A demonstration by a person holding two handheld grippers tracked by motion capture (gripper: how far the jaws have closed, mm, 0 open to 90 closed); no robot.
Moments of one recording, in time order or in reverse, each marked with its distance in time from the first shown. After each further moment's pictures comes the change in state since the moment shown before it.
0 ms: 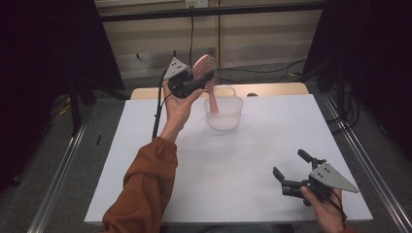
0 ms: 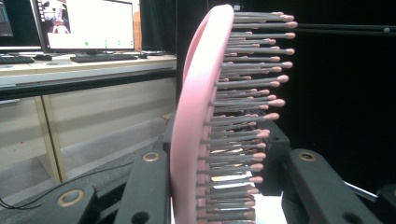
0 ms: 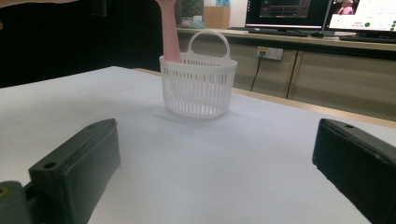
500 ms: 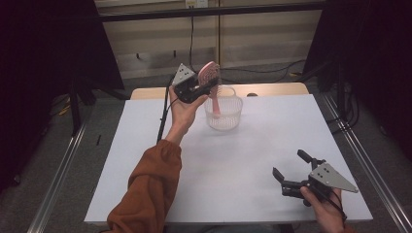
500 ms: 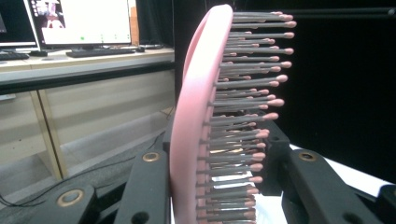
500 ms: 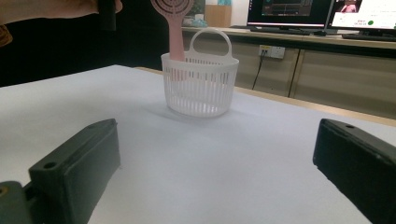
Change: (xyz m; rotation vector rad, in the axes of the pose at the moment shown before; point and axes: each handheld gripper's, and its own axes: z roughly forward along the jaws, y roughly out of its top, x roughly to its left) left arm -0.004 -0.022 0.012 0.037 0.001 0.039; right arm 0.000 -0.001 0.000 0.005 0.008 0.002
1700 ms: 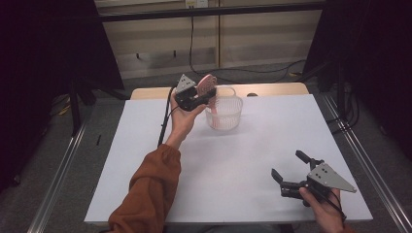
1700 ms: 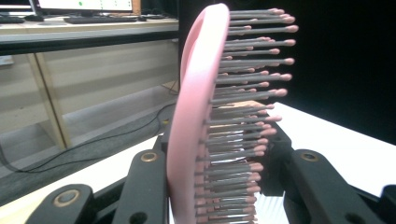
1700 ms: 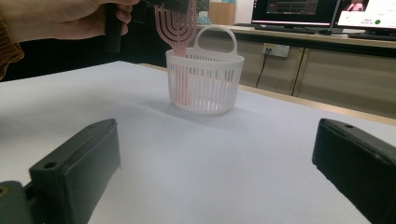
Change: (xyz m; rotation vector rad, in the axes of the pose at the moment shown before) left arm 0.013 -0.037 0.004 0.098 0.015 -0.021; right arm 0.002 -0.001 0.001 0.015 0.016 -0.017
